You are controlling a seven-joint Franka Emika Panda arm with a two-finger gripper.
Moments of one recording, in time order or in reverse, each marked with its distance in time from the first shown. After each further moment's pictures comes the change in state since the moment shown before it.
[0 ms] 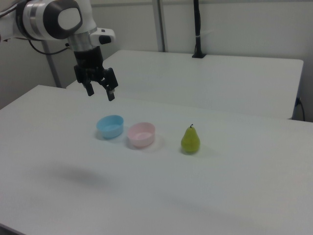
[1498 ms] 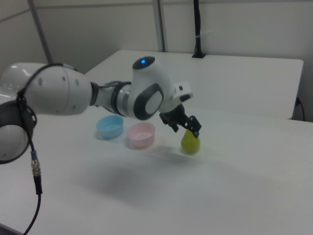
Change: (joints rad) arm -0.268 0.445 -0.006 -0.010 -0.074 0.819 -0.126
